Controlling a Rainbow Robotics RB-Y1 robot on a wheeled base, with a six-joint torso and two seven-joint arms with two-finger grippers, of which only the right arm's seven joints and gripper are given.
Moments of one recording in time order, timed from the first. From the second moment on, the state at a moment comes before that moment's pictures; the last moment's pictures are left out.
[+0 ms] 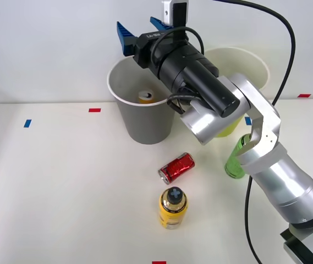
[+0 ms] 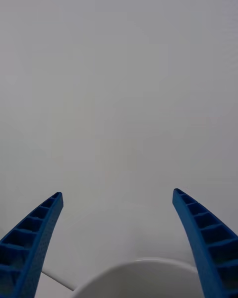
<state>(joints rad) -0.69 -0.25 0.44 -1.65 0.02 0.31 0.93</state>
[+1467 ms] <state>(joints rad) 0.08 -0.49 0.19 -2.33 -0.10 0.12 0.89</state>
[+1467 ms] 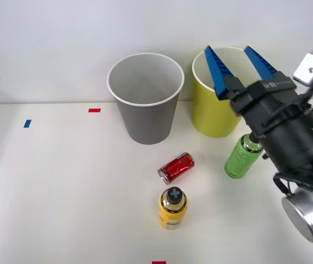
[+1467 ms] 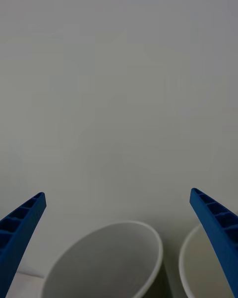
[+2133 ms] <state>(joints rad) 0.64 -0.40 0.05 -2.45 0.09 -0.03 0.90</state>
